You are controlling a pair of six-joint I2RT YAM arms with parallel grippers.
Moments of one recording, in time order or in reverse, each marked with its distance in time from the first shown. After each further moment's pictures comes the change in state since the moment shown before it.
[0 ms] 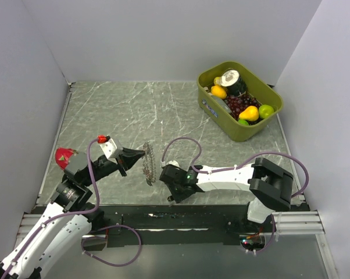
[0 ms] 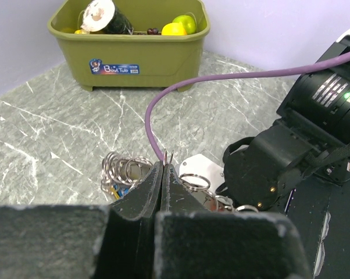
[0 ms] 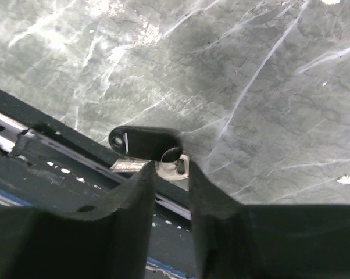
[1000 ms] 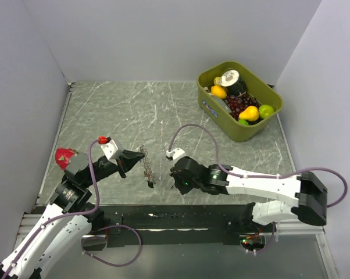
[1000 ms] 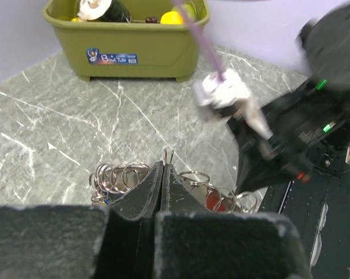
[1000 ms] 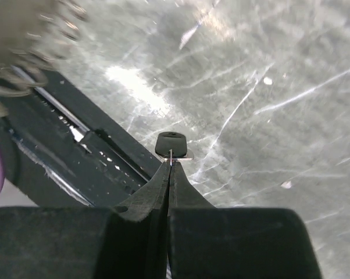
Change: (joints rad) left arm 0.000 -0.014 0.000 -0.047 0.002 0.008; right arm -0.002 -0.306 -0.015 0.031 0.087 -0.153
